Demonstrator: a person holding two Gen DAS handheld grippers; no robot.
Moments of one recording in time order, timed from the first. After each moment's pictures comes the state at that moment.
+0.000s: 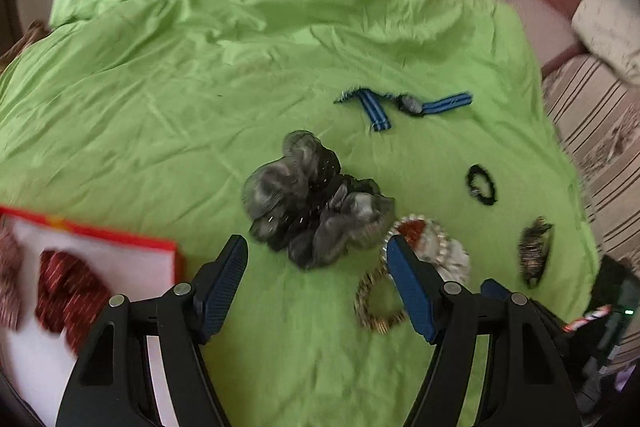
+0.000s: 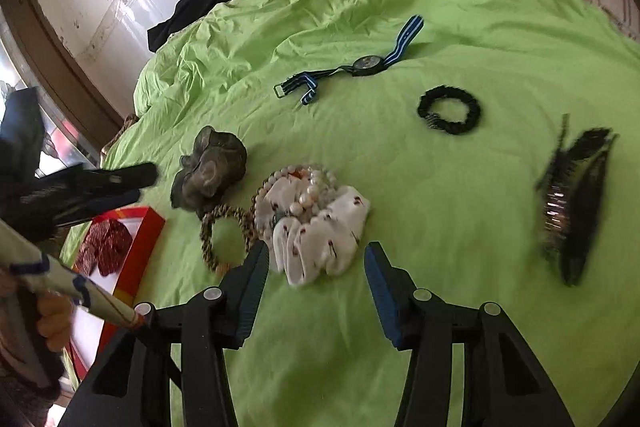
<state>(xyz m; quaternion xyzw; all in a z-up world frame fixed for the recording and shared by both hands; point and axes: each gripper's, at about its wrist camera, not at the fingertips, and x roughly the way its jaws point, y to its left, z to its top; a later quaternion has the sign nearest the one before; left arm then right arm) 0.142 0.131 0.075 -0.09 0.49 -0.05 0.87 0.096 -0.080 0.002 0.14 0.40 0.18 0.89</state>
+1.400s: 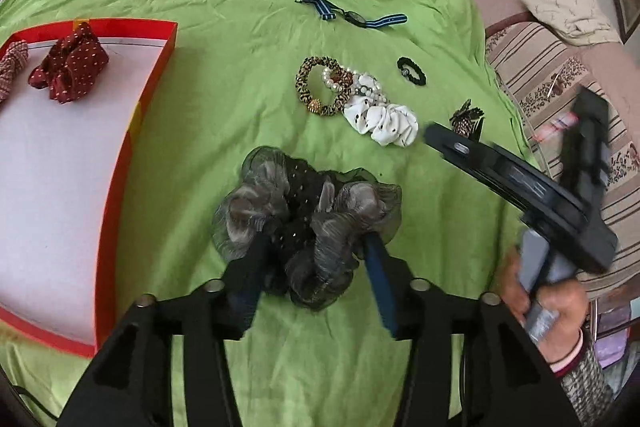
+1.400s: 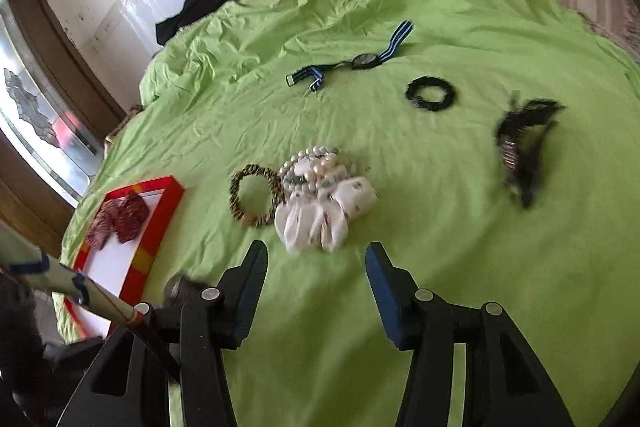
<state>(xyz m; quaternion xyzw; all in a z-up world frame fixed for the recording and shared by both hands) -0.049 0.108 0.052 -0.17 0.50 -0.11 0.84 0.040 -0.076 0.022 0.12 0.41 0.16 0.89</state>
